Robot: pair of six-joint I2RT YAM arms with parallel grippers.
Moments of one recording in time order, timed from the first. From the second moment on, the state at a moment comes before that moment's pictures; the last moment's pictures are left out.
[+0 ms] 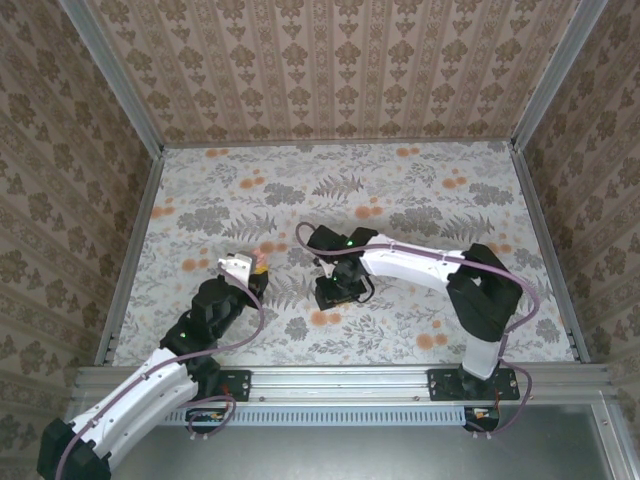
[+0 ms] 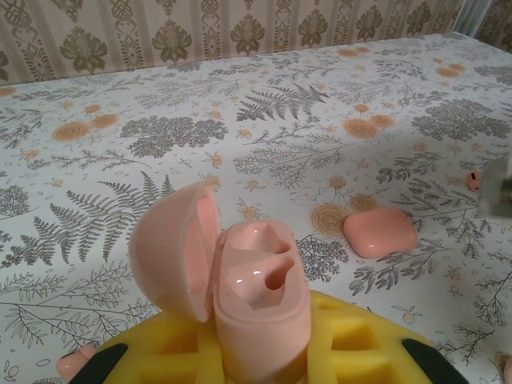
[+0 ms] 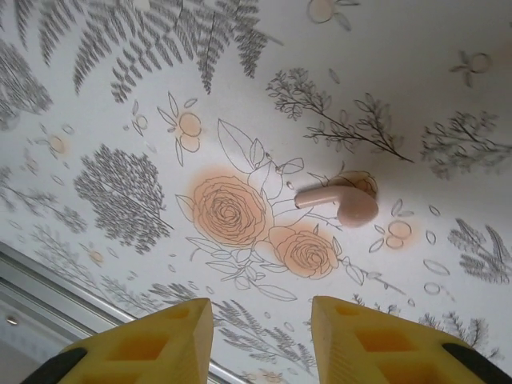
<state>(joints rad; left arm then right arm) -0.67 0.49 0.18 0.01 -0.15 -0.12 0.88 1.78 1.29 -0.88 -0.23 0.59</state>
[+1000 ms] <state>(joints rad) -0.65 0.49 0.18 0.02 -0.13 -0.12 0.90 1.80 1.10 -0.64 -0.19 0.87</state>
